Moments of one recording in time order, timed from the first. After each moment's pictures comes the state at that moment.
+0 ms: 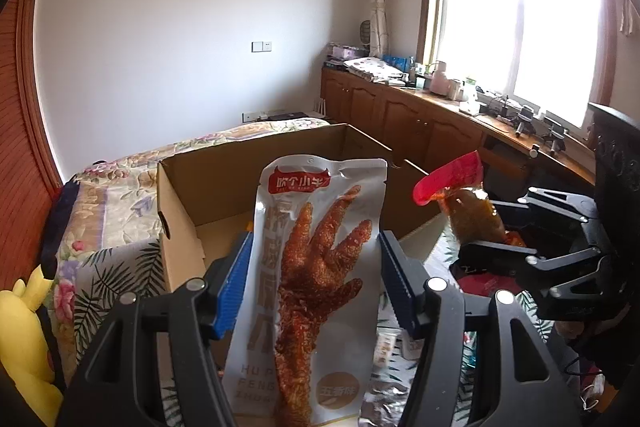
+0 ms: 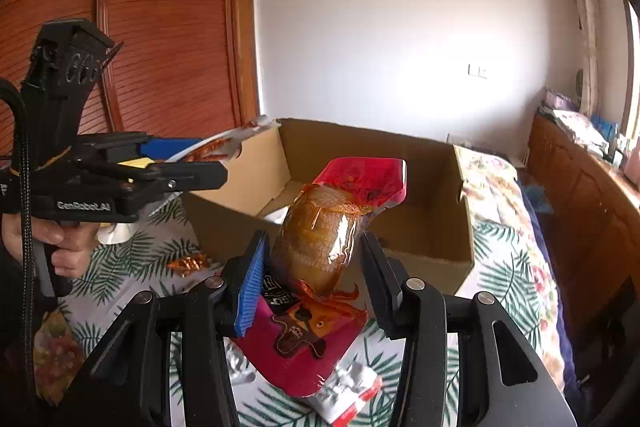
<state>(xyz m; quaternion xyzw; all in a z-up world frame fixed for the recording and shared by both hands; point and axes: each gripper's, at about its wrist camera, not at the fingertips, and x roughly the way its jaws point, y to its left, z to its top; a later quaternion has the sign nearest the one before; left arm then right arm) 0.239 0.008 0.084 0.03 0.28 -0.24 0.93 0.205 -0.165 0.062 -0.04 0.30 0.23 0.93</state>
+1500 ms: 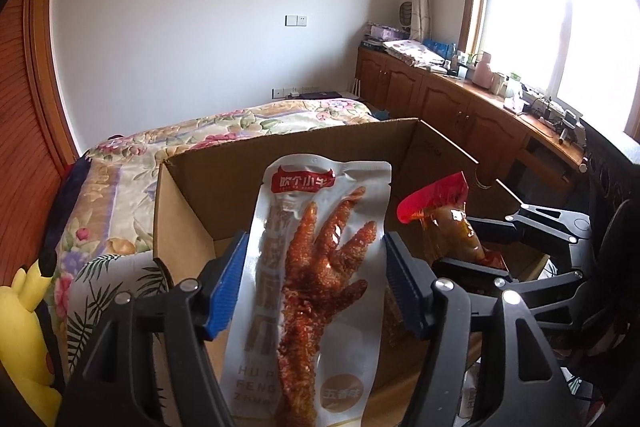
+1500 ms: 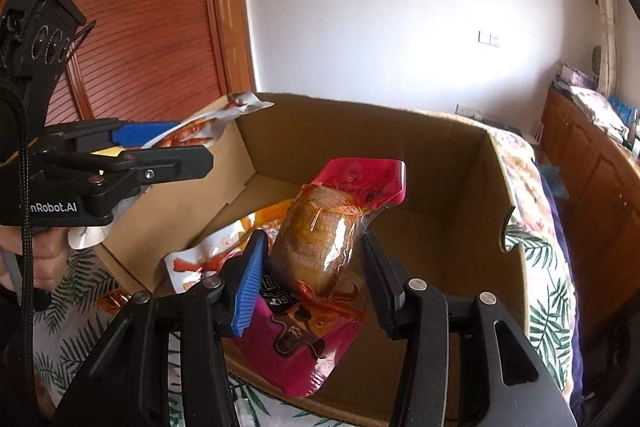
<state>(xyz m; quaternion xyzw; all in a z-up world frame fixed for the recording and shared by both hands) 0.340 -0.007 0.058 0.02 0.32 -0.18 0.93 0.320 -0.160 0.010 -0.04 0.36 0.23 0.90</state>
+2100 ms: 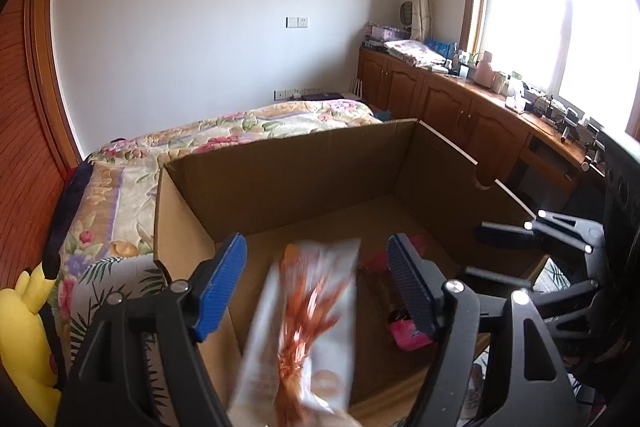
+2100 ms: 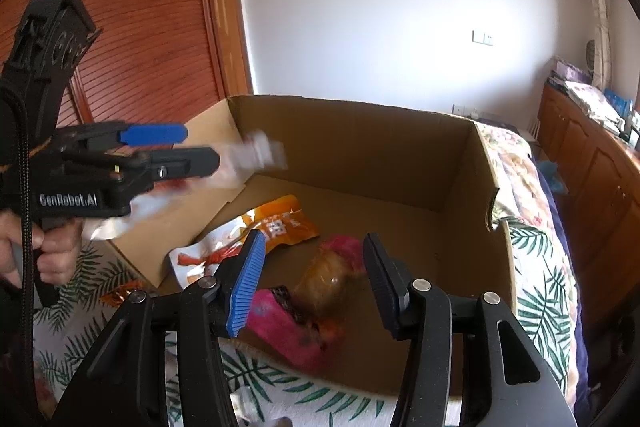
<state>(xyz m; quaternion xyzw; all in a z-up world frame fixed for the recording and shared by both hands) 0.339 -0.010 0.064 0.02 0.31 -0.18 0.93 0.309 -0.167 0.015 -0.03 0.35 0.23 0.91</state>
